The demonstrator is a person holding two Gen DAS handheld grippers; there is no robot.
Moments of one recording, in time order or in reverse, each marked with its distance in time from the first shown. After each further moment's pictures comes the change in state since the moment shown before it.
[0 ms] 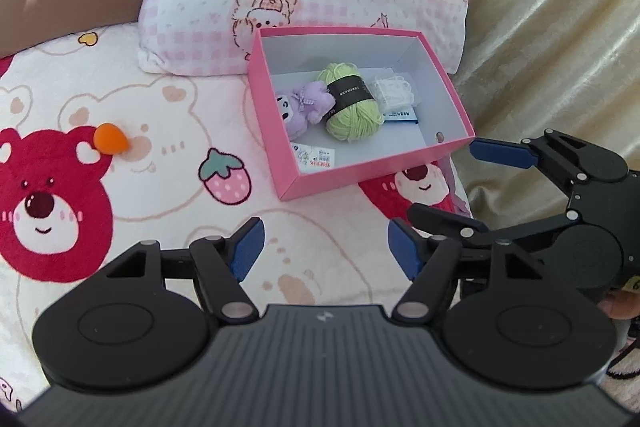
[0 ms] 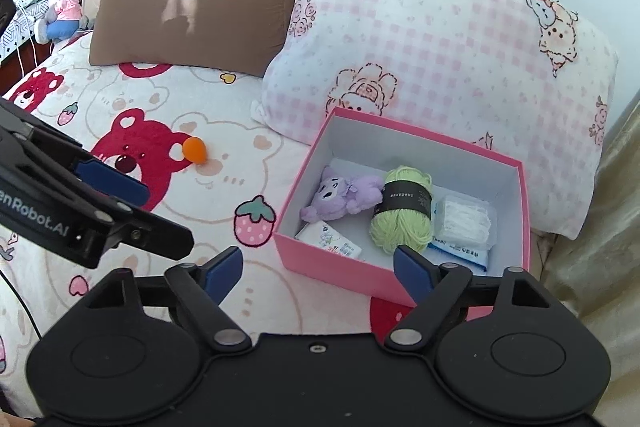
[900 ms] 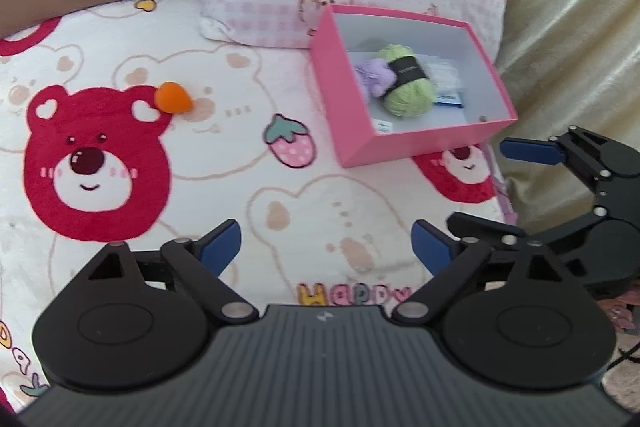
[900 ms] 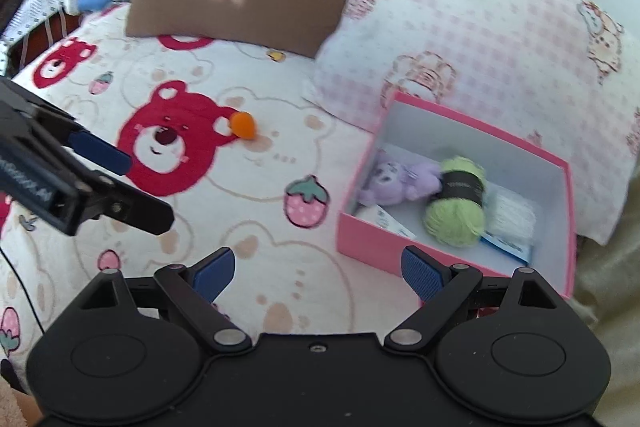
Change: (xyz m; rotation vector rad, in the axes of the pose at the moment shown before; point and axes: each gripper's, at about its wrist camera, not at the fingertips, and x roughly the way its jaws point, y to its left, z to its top) left arm -0.017 0.065 -0.039 -0.030 -0.003 0.056; right arm 0.010 0.050 -0.010 -0.077 0.017 0.082
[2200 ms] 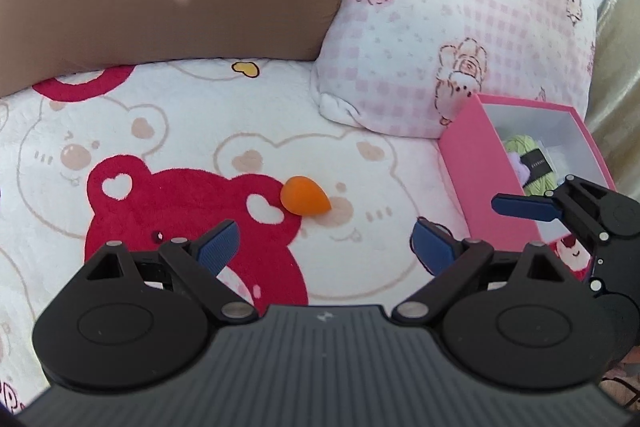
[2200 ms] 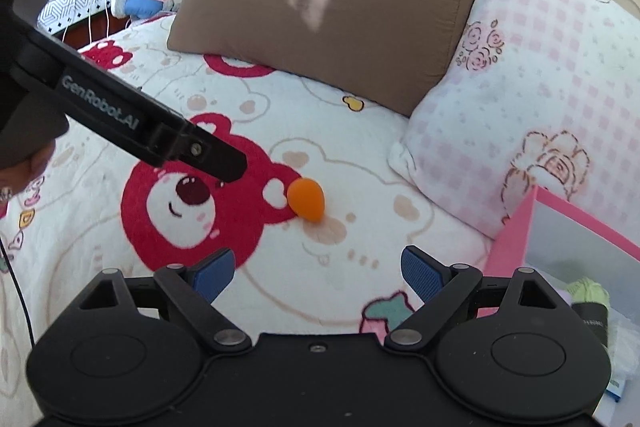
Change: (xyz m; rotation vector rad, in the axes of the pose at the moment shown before) left arm 0.045 0.143 0.055 -0.039 -0.200 0.115; right arm 0.137 0.060 0.069 -0.131 -0.147 0.082
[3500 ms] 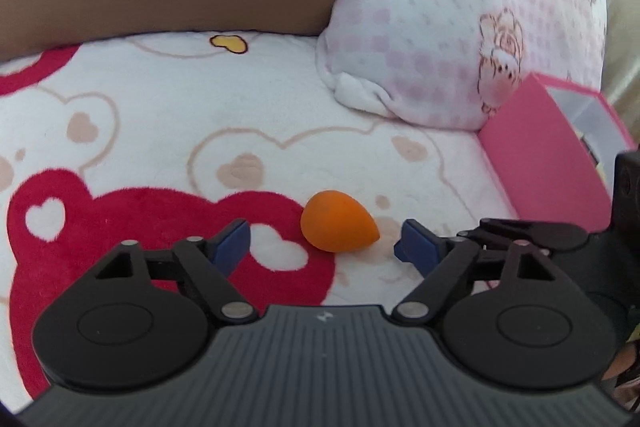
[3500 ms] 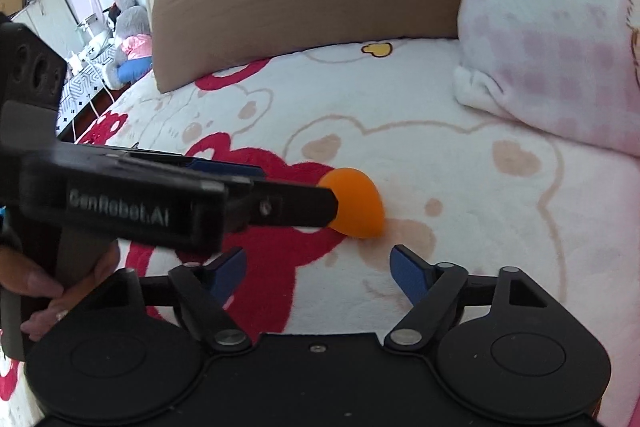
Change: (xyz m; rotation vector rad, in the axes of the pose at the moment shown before) left arm 0.114 0.046 0.000 0.073 -0.022 -0.082; right arm 0.137 -0.026 -0.021 0.357 -0.014 0.252
